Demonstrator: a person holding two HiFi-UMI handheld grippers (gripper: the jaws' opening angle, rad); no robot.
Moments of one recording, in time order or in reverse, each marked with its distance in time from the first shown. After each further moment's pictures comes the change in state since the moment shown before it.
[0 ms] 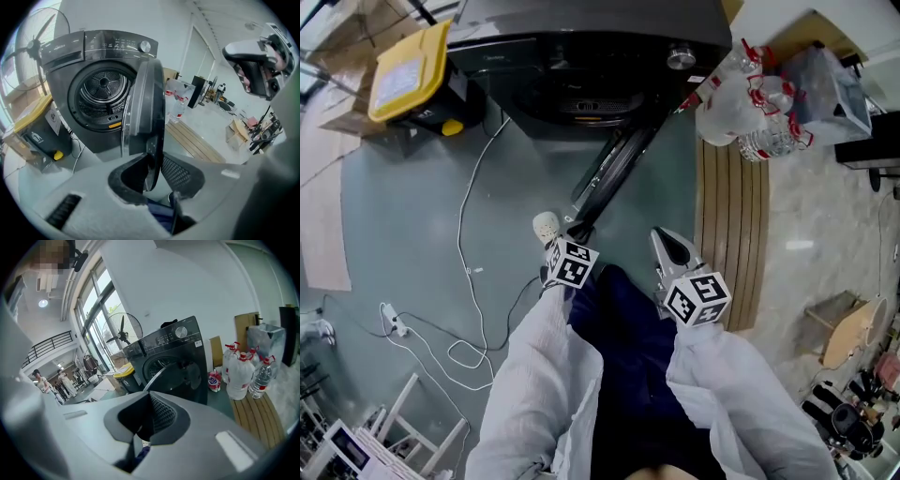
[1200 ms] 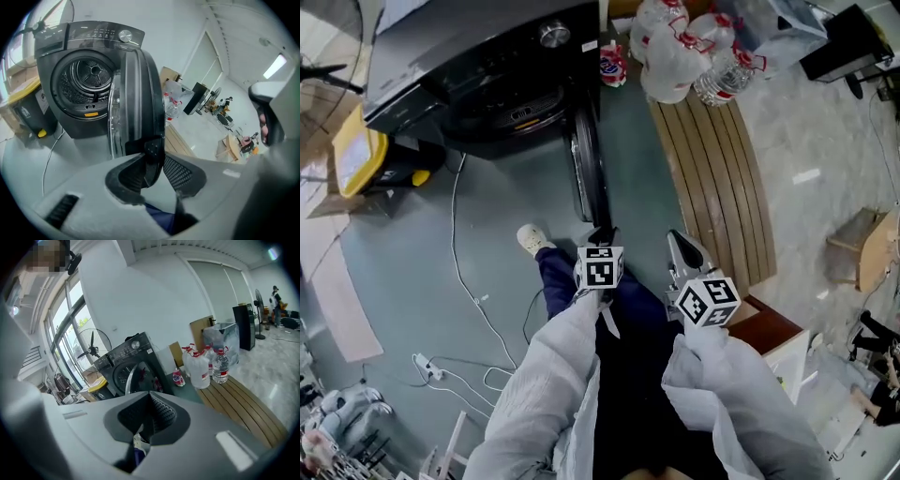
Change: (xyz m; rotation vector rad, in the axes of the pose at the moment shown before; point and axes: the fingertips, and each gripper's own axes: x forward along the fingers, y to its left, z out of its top) left arm 0.054 -0.177 0.025 -0.181 0.023 -0.067; right arm -0.150 -0.116 -0.063 0.233 -0.146 -0.312
